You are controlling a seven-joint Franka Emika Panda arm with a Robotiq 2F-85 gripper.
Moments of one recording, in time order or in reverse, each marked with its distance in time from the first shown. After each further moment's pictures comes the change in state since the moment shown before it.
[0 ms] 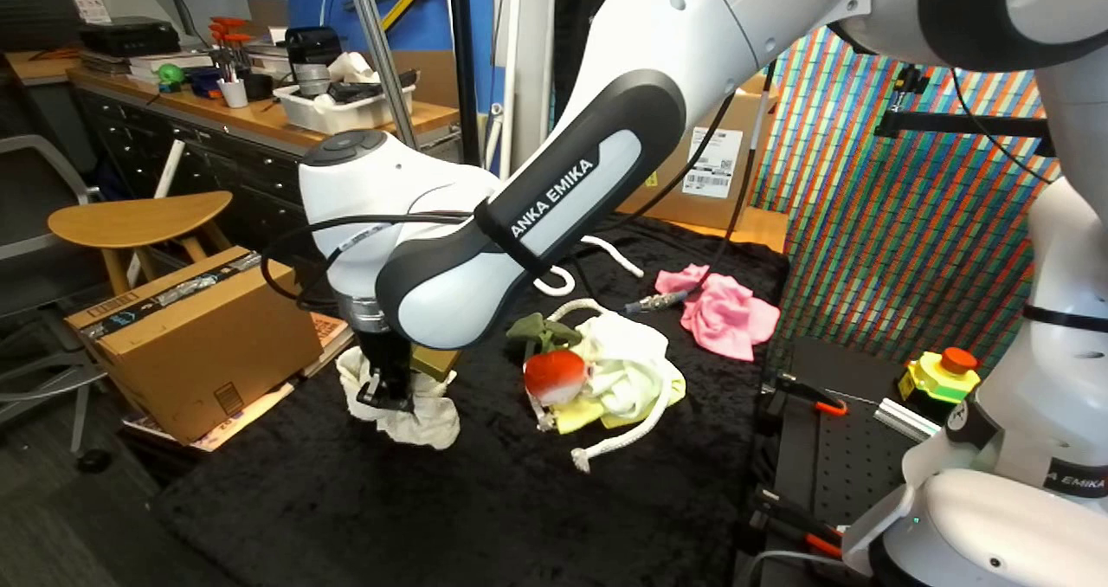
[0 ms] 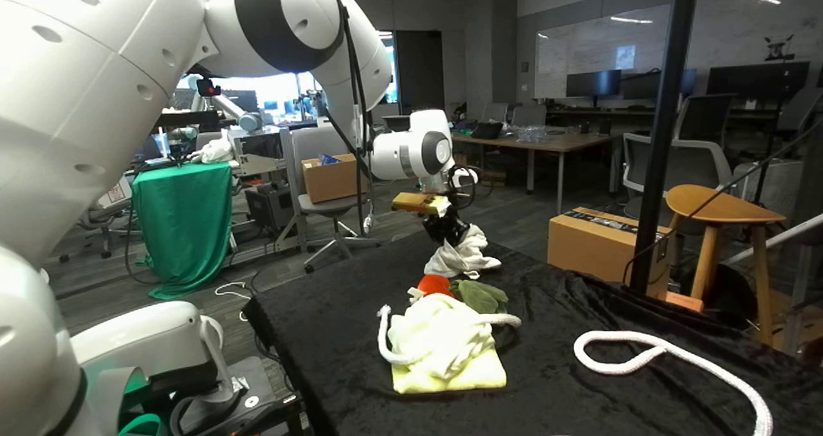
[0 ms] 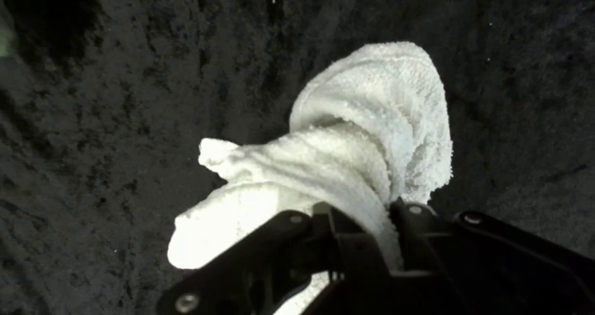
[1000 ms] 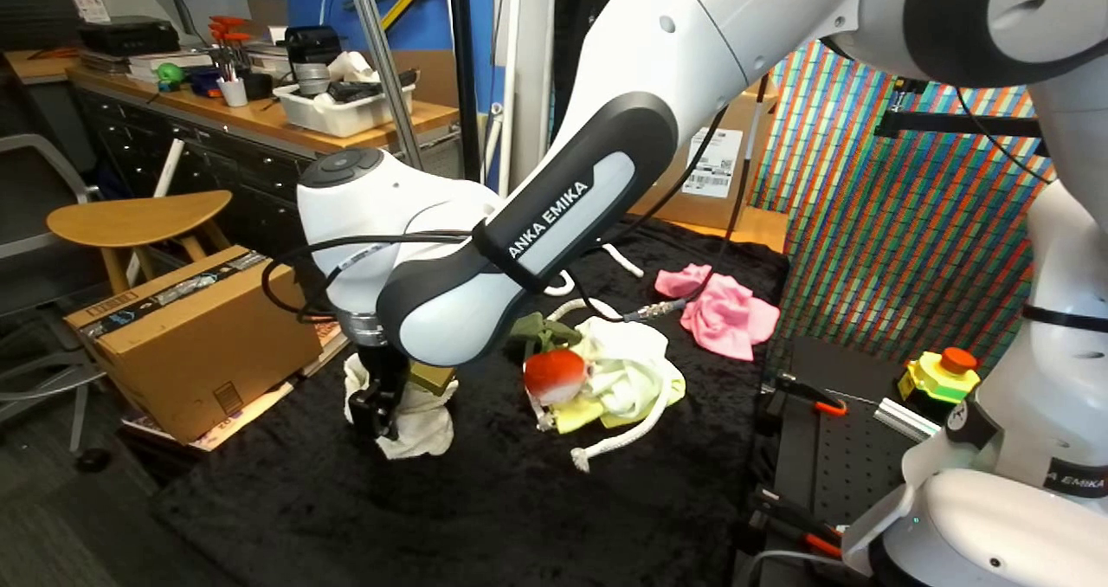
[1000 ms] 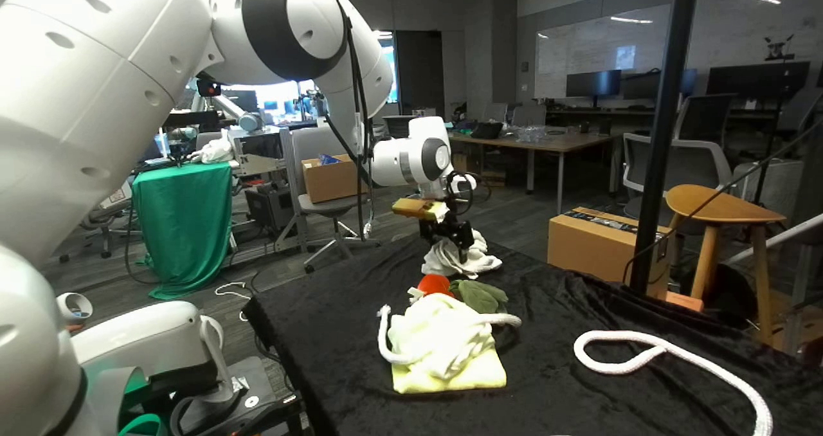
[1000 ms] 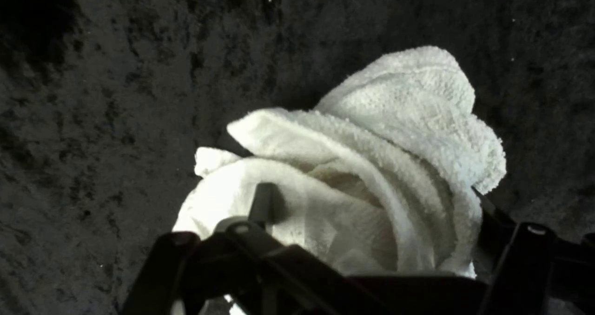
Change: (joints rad) arm 0.009 0.036 -0.004 0.020 -0.020 0.007 0.032
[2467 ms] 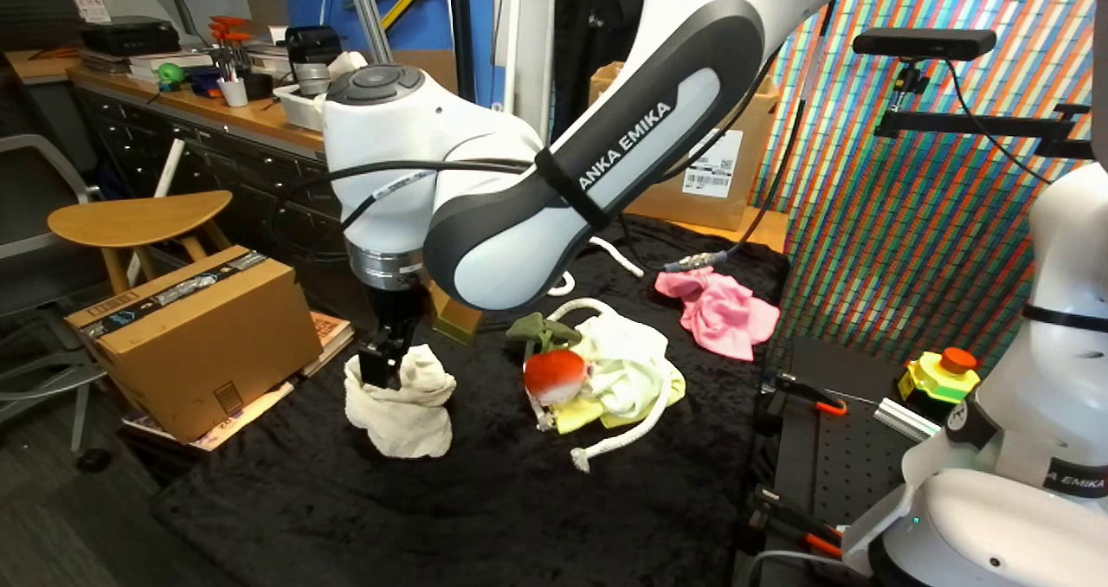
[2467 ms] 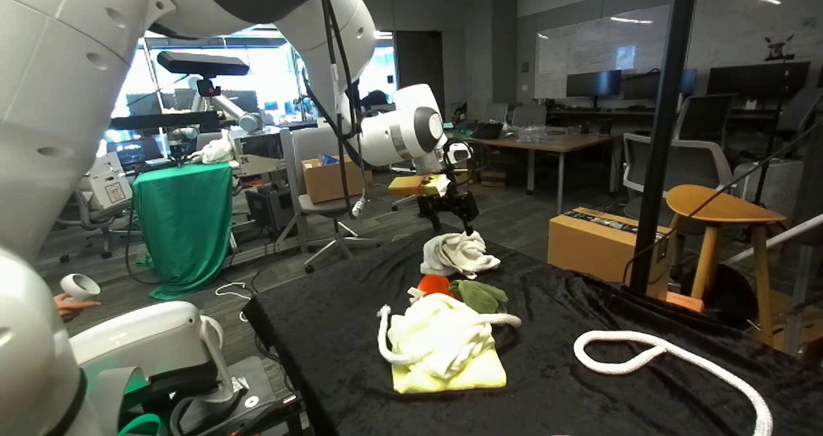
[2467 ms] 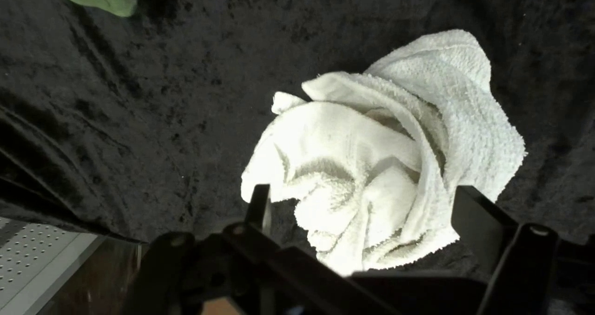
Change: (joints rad) arm -0.014 -0.194 -0.001 -0.164 -0.115 0.073 -0.001
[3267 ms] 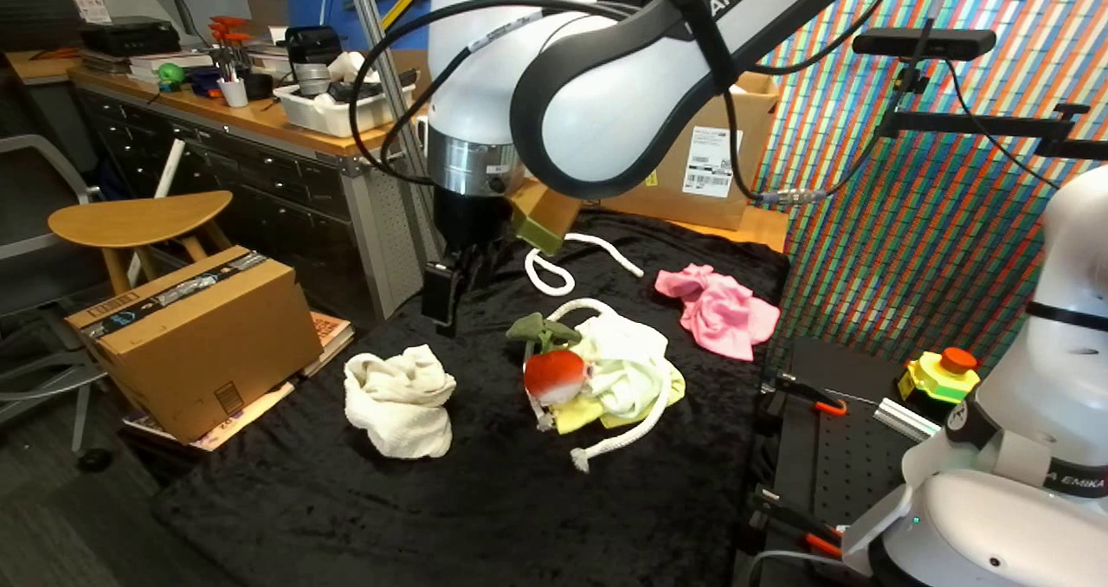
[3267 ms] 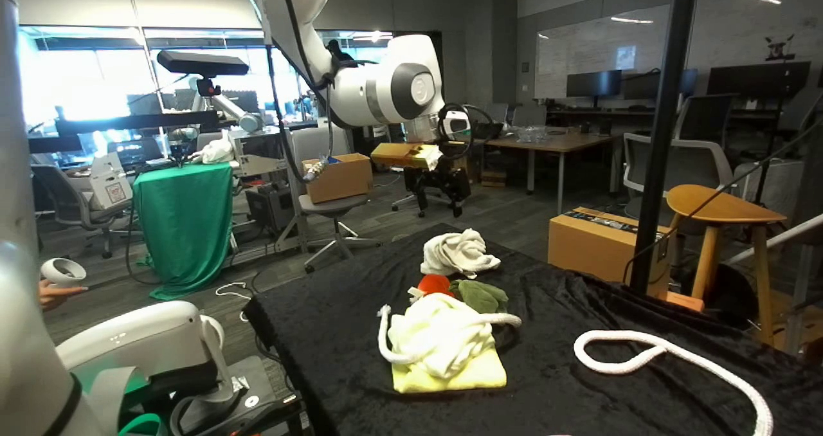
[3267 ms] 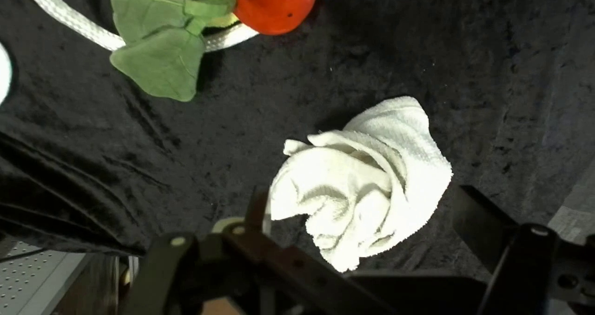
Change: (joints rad) arm -0.149 -0.323 0.105 -0.286 0.217 0.000 -0.181
